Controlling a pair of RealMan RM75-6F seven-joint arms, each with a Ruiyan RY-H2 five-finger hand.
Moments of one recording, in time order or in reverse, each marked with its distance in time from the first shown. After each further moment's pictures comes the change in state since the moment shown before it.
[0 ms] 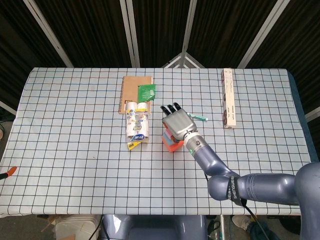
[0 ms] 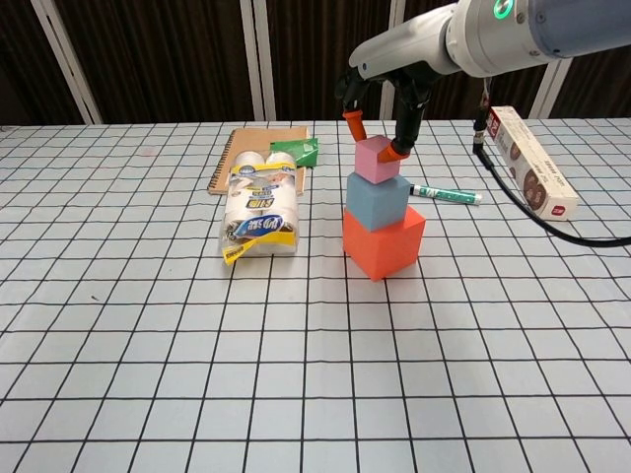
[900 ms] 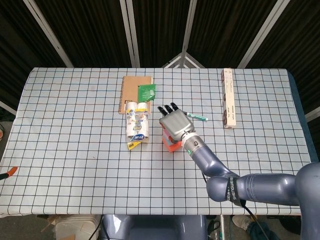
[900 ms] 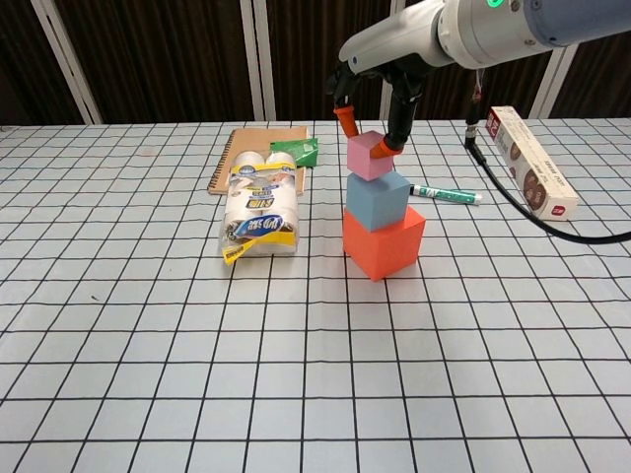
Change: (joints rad) left arm -0.002 -0.001 0.002 -0.002 0.002 -0.002 0.004; right arm 0.026 0.015 -0.001 -0.022 0.011 0.000 -0.008
